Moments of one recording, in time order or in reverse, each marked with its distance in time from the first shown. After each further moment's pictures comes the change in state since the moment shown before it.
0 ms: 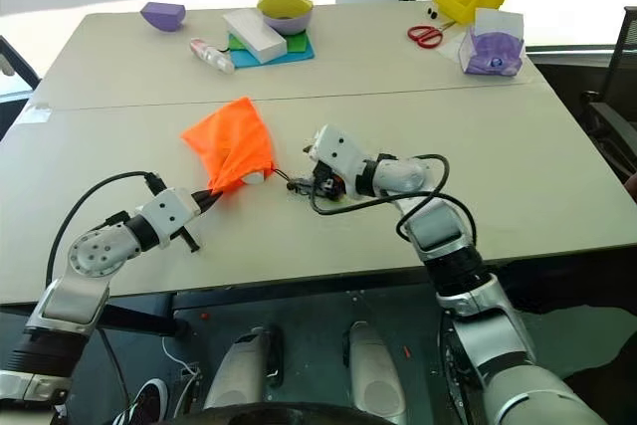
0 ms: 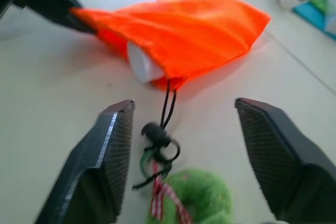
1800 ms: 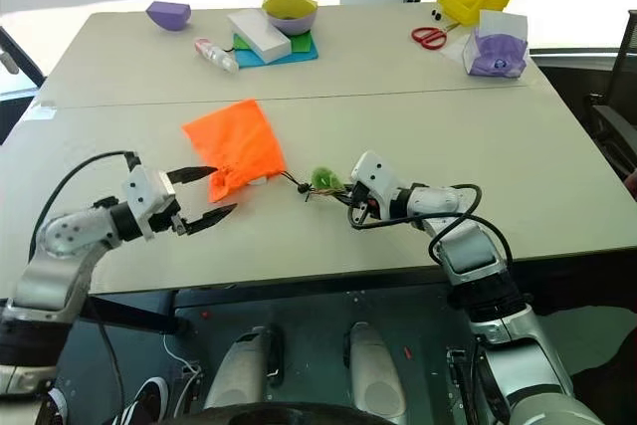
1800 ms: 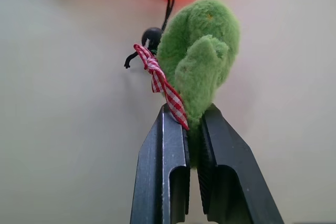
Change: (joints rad) left arm -0.128 0.066 0.051 -0.088 -0.341 0.180 -0.326; right arm 0.138 -0.059 -0.062 0.049 0.069 -0.010 -0.051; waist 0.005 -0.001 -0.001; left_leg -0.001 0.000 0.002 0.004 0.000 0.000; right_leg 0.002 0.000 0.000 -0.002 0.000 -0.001
